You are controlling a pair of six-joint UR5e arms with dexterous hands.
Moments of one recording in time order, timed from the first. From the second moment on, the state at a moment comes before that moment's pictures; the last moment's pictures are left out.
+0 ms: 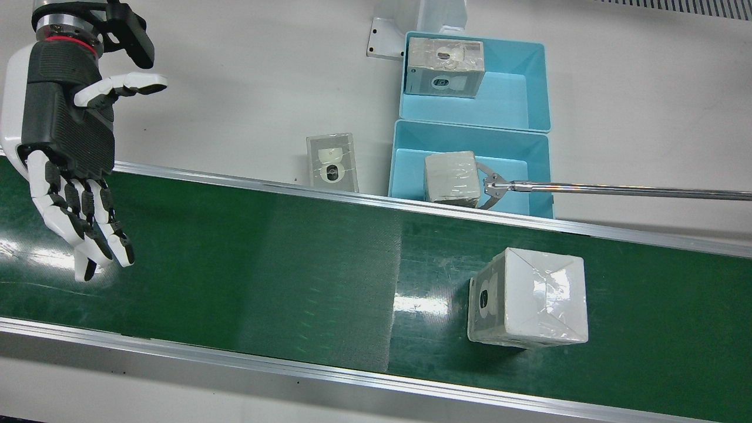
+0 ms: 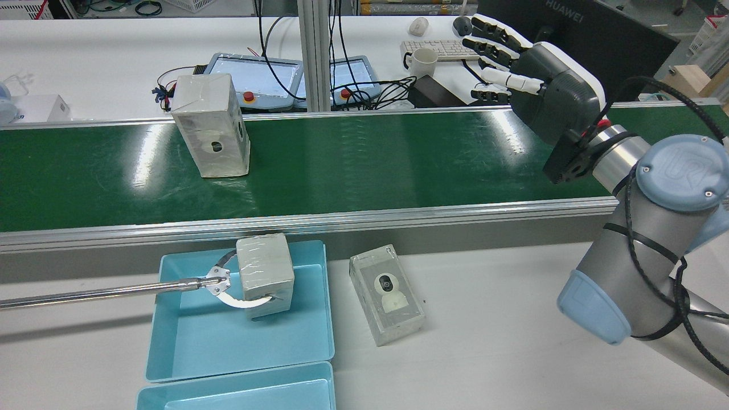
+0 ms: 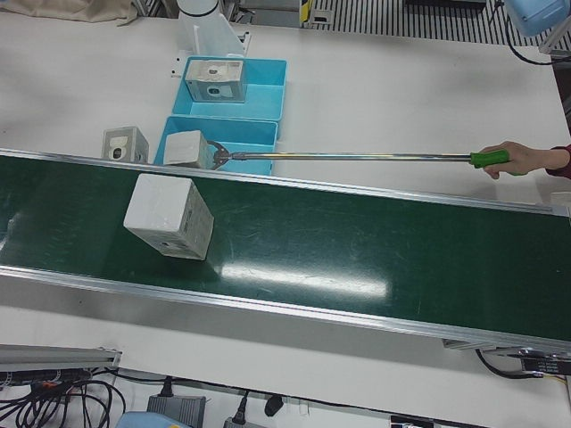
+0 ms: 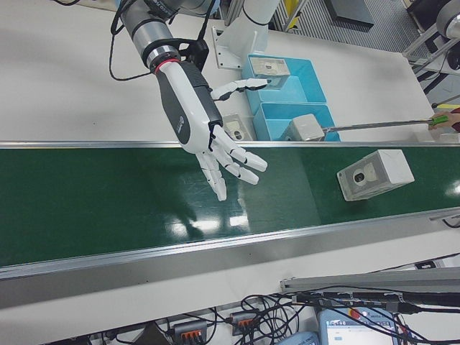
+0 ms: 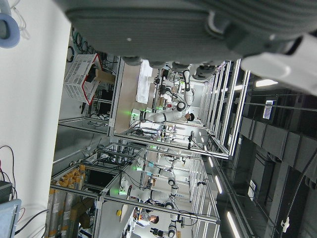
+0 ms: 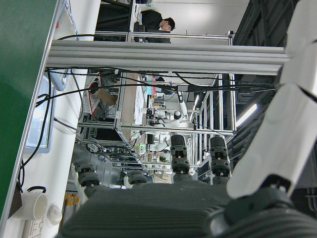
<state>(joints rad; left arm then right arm) -1.82 -1.80 -1.75 0.40 1.93 -0.16 0.93 -1.14 2.05 -3.80 -1.19 -0.14</state>
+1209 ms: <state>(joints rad) -1.82 -1.80 -1.75 0.40 1.93 -0.16 0.91 -1.08 1.93 -3.76 -1.19 -0.14</state>
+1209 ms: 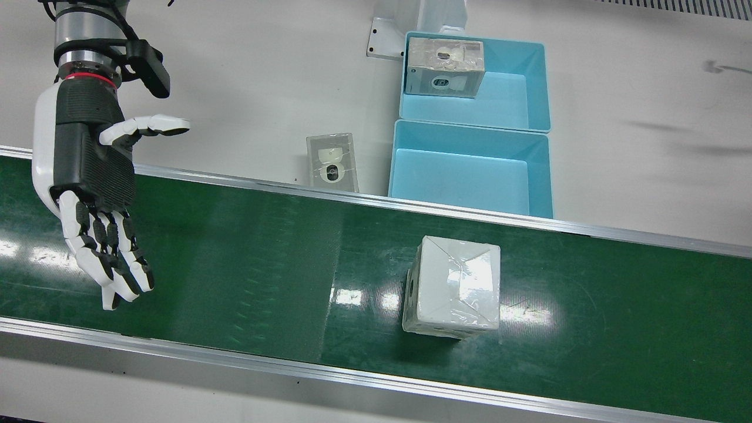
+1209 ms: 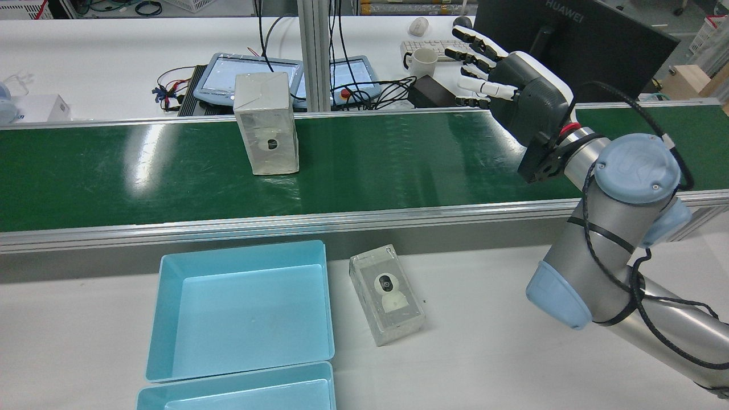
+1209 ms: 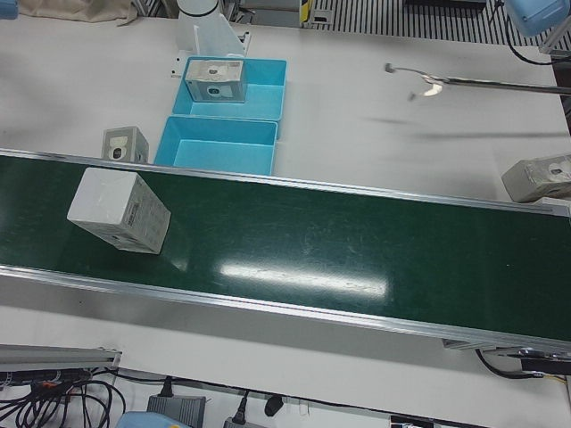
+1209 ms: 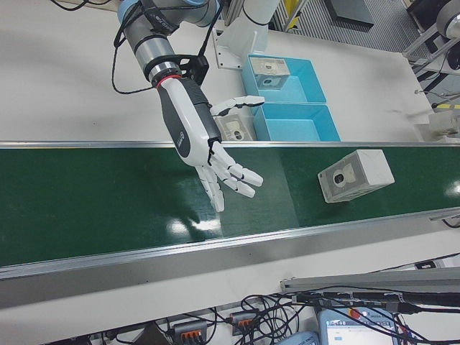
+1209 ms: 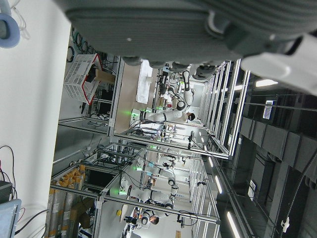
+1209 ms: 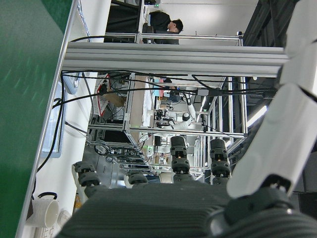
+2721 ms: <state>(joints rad) -1.82 -1.80 -1.75 0.40 1.93 -0.16 0.85 -1.00 1.77 -3.64 -1.18 -0.15</state>
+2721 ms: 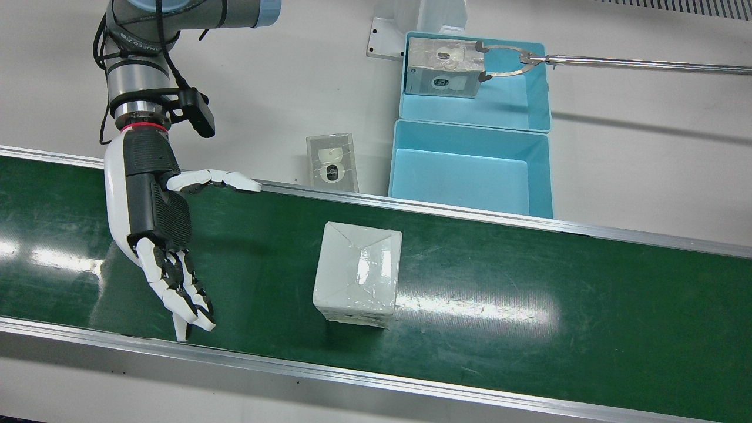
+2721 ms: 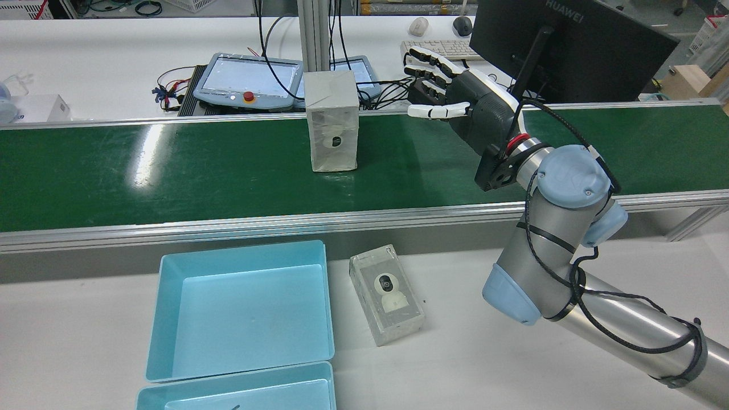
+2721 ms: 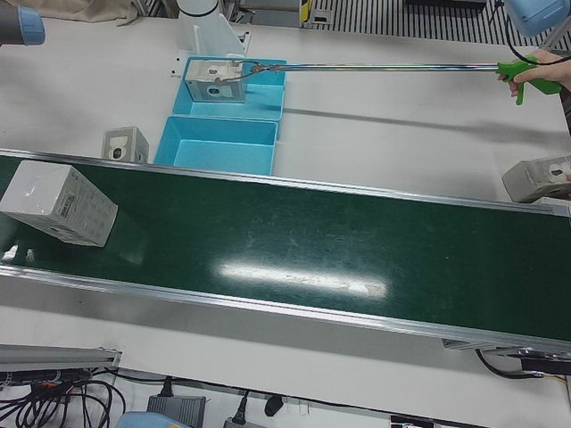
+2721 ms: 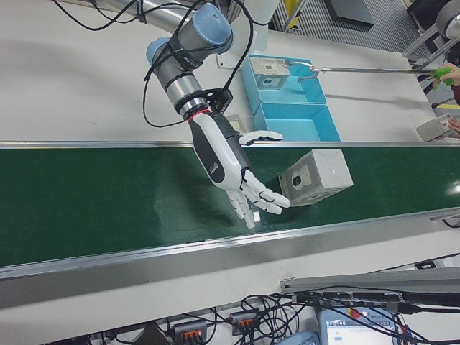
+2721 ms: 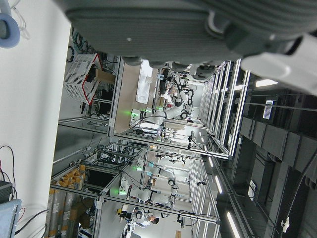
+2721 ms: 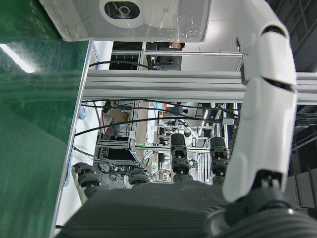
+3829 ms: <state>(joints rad) -1.82 -1.80 -1.75 0.40 1.93 -0.16 0.82 -0.97 1.72 -3.63 -1.17 -0.16</state>
